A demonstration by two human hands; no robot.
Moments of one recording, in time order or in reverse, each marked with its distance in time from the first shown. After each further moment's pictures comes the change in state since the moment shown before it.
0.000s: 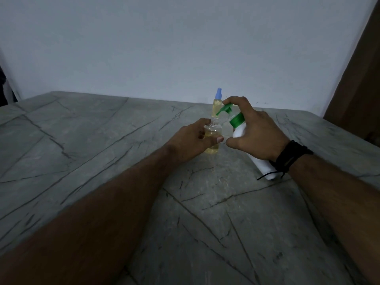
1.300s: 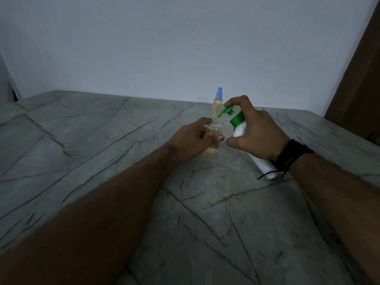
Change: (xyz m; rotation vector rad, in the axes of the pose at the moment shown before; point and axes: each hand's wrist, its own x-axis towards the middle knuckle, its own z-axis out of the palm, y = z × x) left_hand 0.001 -0.003 0.001 -0.018 -0.001 0.014; right_hand 0.000 -0.001 0.001 0.015 -0.001 0.007
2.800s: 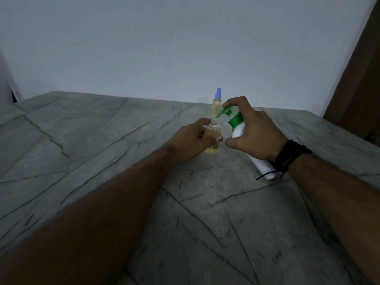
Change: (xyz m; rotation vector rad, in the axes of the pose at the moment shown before) left_hand -0.001 0.002 0.000 -0.006 -0.007 -0.004; right_hand 0.000 0.001 0.000 0.000 -0.007 0.002
